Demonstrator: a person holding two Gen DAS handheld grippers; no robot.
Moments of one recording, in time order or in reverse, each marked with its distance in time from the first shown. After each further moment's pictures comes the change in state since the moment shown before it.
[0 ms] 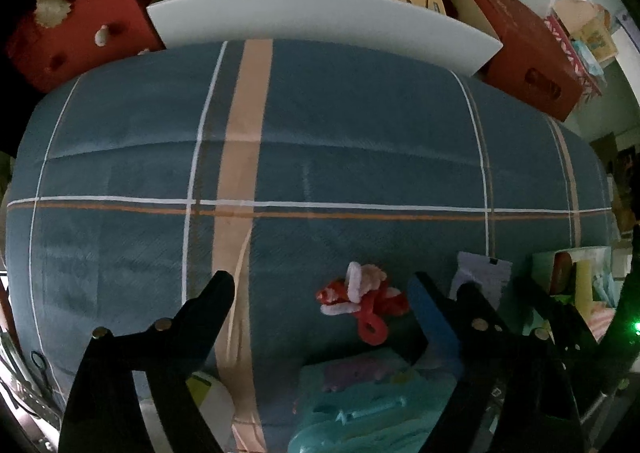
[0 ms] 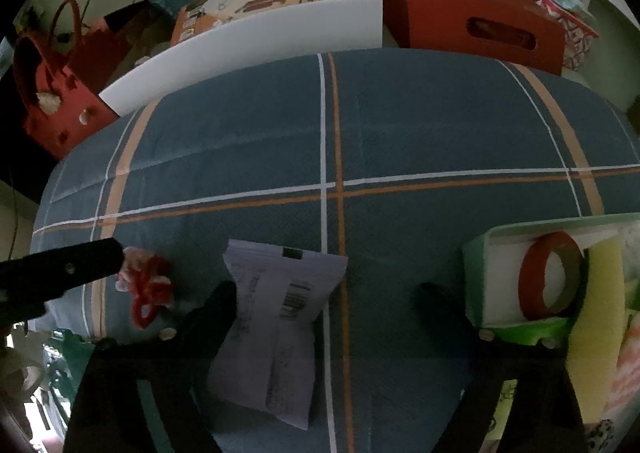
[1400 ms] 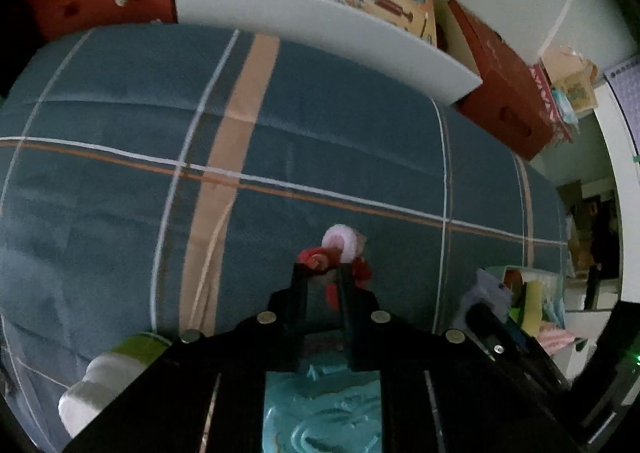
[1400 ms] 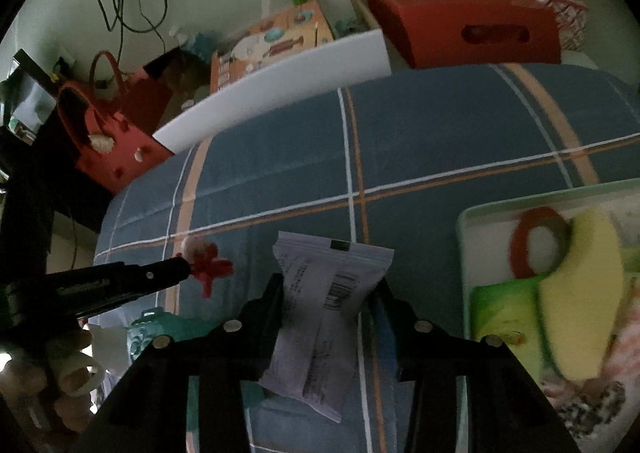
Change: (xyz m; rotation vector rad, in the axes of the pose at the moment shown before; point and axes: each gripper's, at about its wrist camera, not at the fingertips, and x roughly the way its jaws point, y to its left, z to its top) left arm -0.032 0.025 -0.032 -0.153 -0.074 -0.166; right arm -0.058 -0.007 -0.017 0.079 -0.091 0.170
